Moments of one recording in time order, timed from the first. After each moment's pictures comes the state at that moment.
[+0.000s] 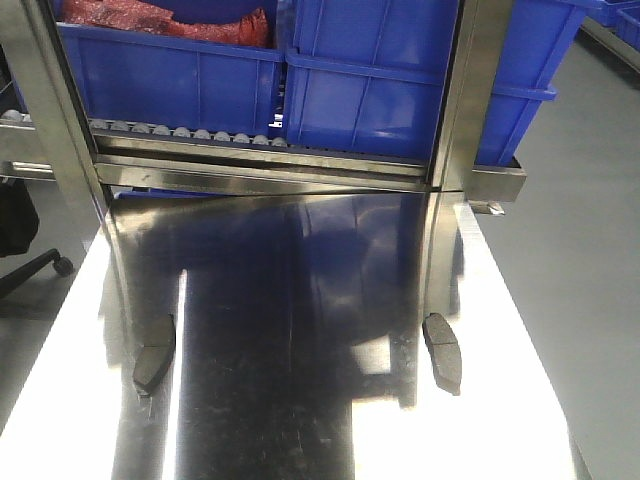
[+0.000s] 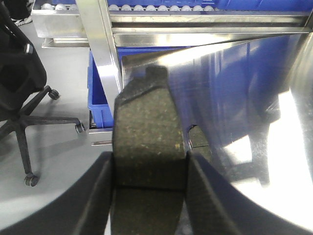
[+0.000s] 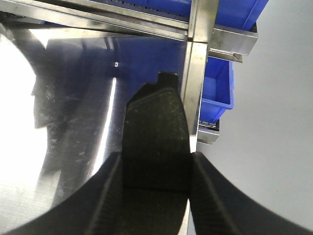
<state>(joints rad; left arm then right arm) -0.02 0.66 -1.05 -0.02 1.05 0.04 0.08 0.70 -1.03 0.14 1.01 -0.14</state>
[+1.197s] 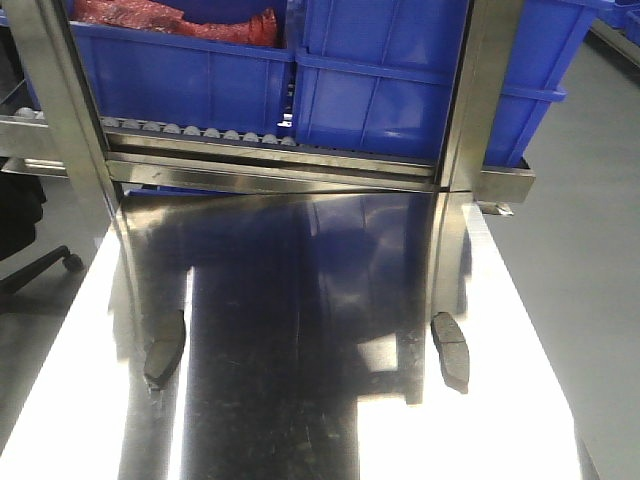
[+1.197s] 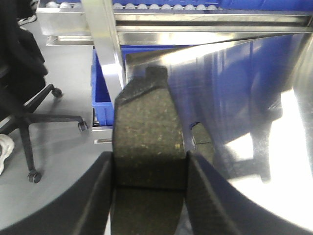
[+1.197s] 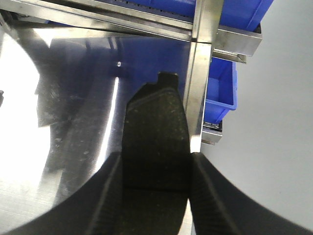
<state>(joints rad) -0.02 0.66 -1.05 -0.02 1.05 0.04 0.08 0.70 -1.03 0.14 1.01 -0.14</state>
